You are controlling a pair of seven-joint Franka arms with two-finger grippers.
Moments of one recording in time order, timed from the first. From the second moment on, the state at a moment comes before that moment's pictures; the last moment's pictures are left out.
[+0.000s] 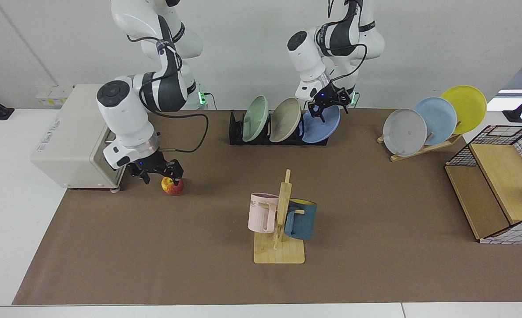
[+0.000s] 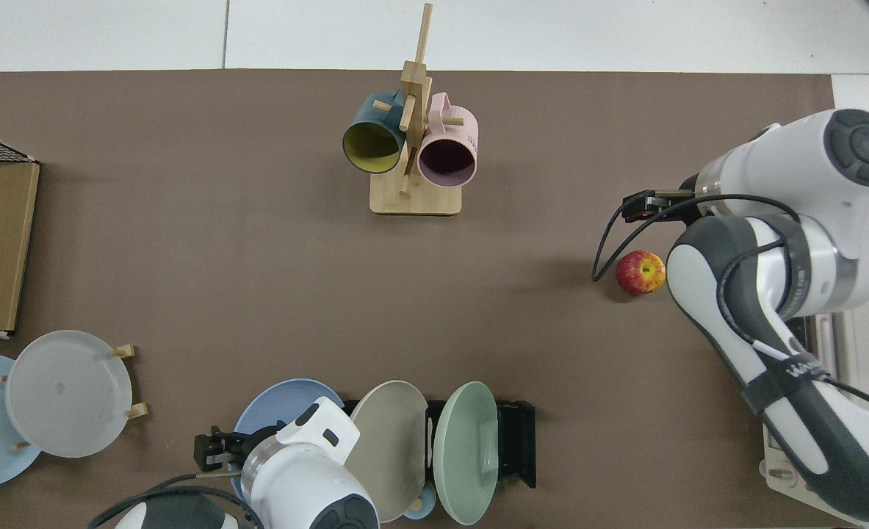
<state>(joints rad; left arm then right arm) -0.02 -0.48 -0.66 -2.55 0.27 1.97 -0.65 0.06 0.23 0.02 -1.86 0.03 2.16 0.18</state>
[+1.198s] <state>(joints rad) -0.01 -0.50 -0.65 -2.57 0.27 1.96 -0.65 0.06 0.30 0.02 -2.01 -0.05 2.22 0.17</state>
